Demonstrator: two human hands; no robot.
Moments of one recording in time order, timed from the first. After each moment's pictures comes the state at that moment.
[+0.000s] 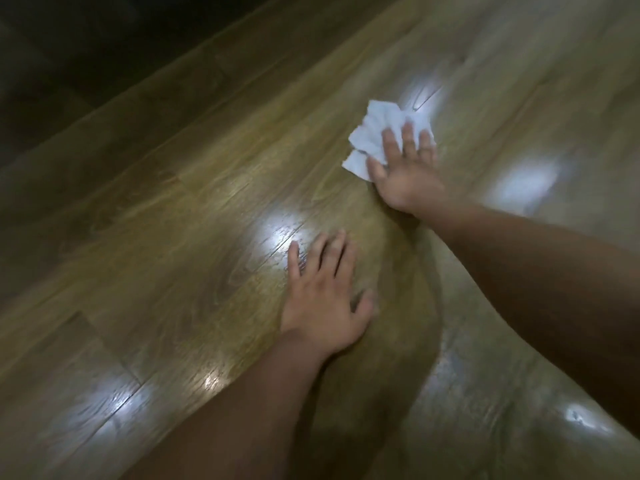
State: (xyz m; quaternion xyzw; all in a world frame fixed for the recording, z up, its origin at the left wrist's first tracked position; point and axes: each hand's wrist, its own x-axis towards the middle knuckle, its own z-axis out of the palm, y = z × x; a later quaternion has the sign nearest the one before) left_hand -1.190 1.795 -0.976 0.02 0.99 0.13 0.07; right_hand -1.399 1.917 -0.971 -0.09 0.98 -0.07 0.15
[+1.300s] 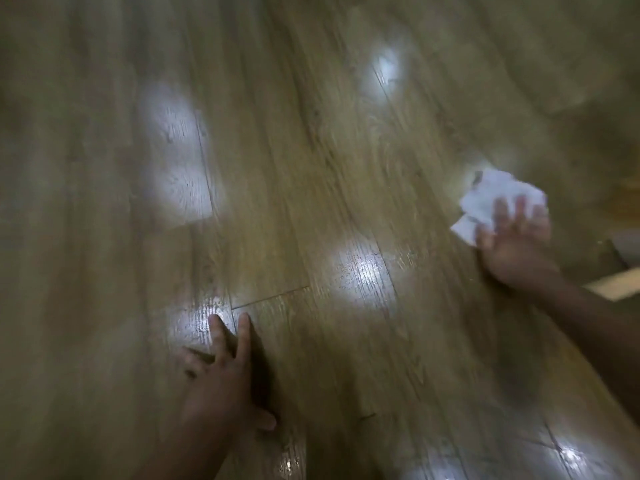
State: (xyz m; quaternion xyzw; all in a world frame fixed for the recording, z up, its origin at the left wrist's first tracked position) left_hand -1.197 2.088 -0.924 0.25 0.87 -0.16 0.40; right_hand -0.998 2.502 -0.981 0.48 0.87 -0.08 0.05
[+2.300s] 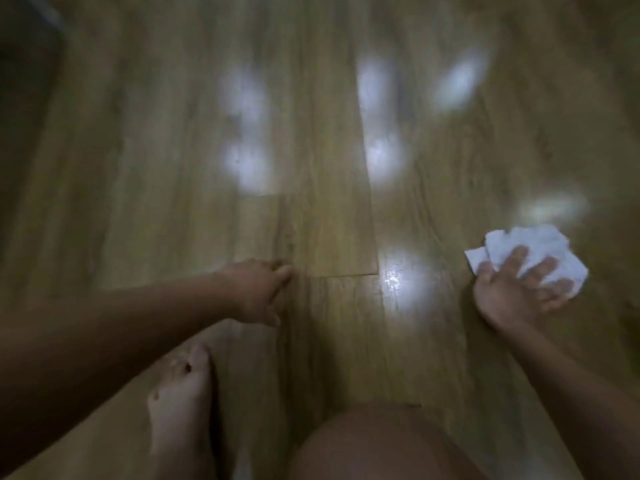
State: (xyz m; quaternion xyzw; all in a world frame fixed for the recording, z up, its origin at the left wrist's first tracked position) left_hand -1.308 2.070 -0.865 0.44 0.78 -0.20 0.39; right_hand -1.076 2.363 -0.960 0.57 0.79 -0.17 0.17
